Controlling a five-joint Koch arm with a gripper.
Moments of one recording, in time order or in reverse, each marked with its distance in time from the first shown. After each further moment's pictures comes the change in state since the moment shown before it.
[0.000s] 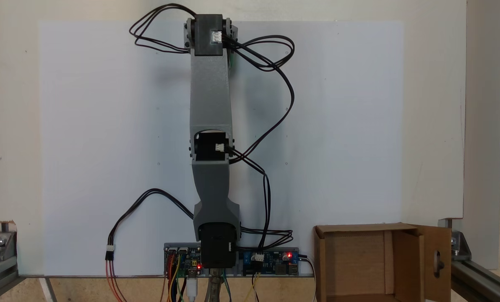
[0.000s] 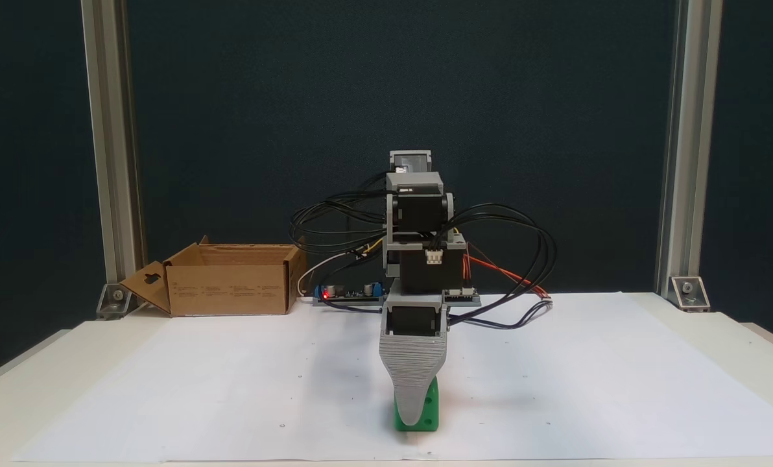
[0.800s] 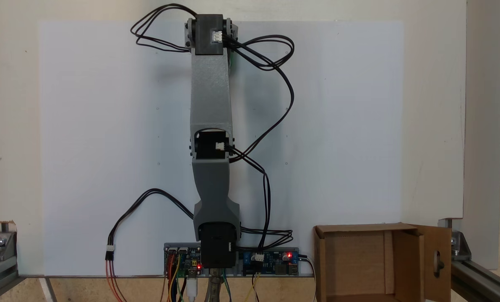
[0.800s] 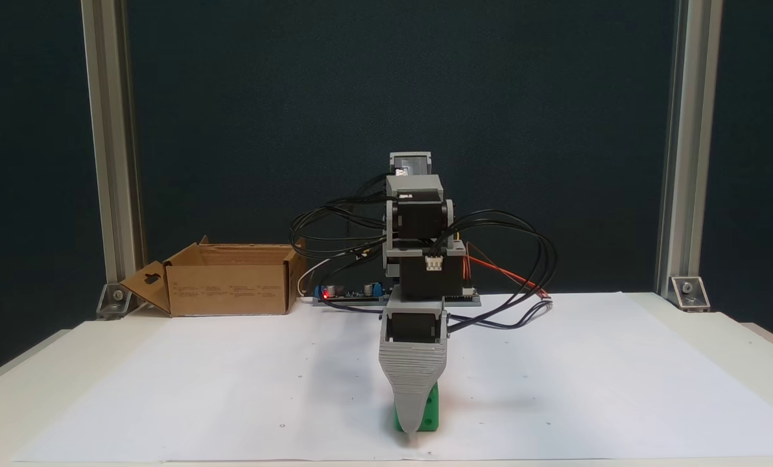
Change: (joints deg) arm 0.2 -0.8 0.4 -2.1 0.1
